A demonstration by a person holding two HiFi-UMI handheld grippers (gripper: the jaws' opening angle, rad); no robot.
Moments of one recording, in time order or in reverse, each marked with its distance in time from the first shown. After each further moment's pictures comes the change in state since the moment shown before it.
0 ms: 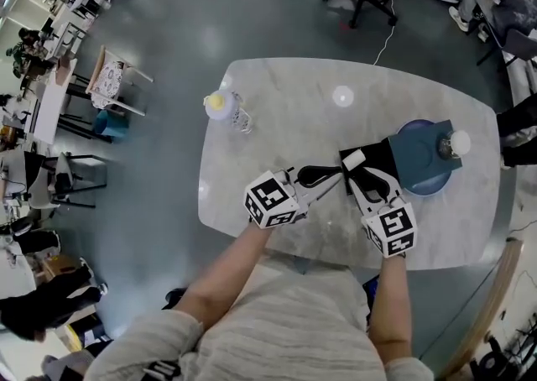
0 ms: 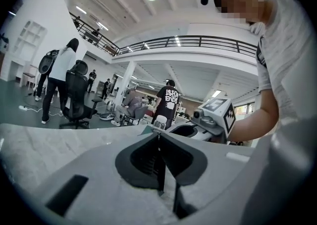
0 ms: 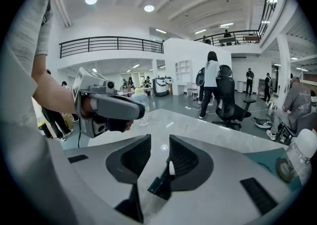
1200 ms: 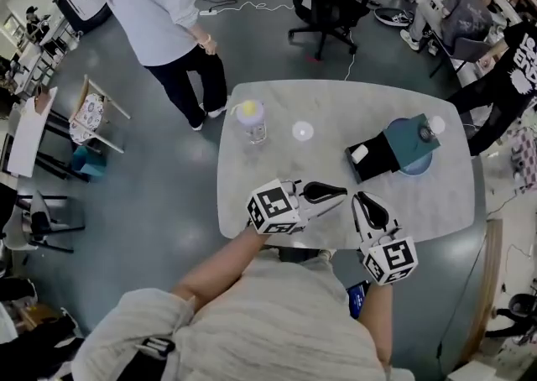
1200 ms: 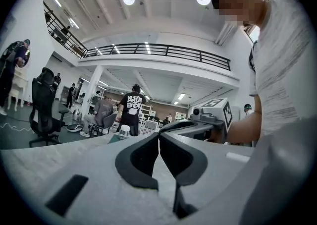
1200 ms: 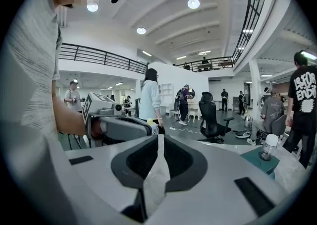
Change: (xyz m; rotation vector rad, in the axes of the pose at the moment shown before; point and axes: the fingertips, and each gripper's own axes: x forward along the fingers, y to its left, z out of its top) left arm -0.149 -0.103 0.029 0.140 -0.049 -0.373; right arm -0.066 0.181 0.082 0.057 -0.259 -0.269
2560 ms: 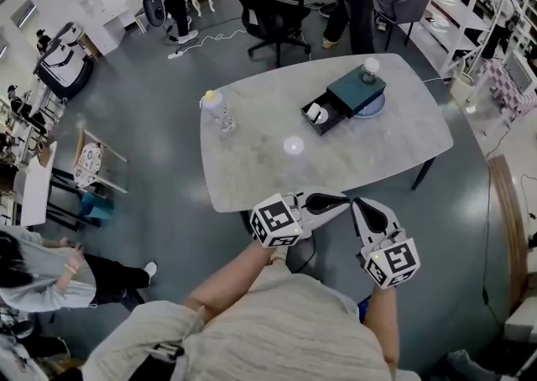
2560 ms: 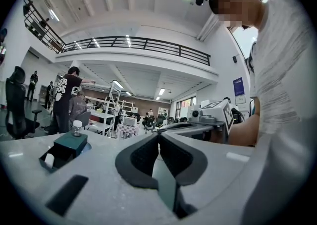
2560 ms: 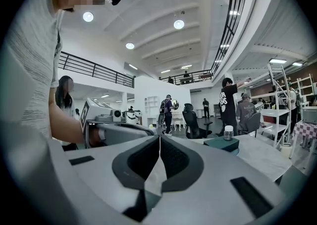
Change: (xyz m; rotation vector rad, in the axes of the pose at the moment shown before) left arm 0.056 -0.279 -0.026 0.078 0.048 -0.198; right arm -0.260 0.094 -0.038 0.080 -0.154 -0.194
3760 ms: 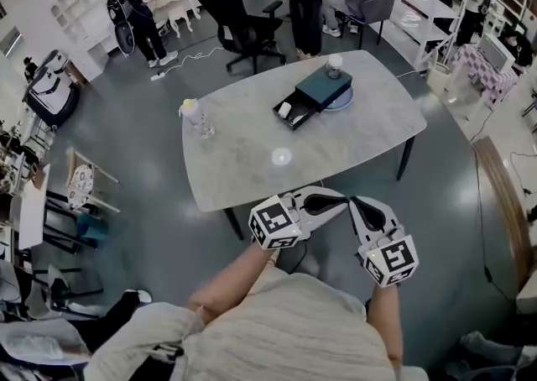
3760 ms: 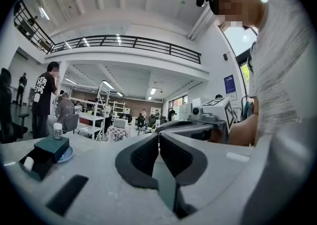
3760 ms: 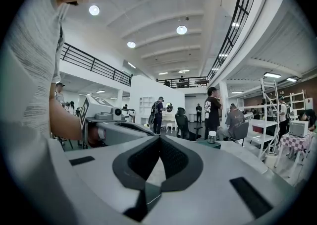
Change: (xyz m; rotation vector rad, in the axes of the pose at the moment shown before) left arm 0.052 -0.093 0.006 0.053 0.002 -0.087; right arm -0.103 0.003 0.009 -0.080 -0.016 -0.090
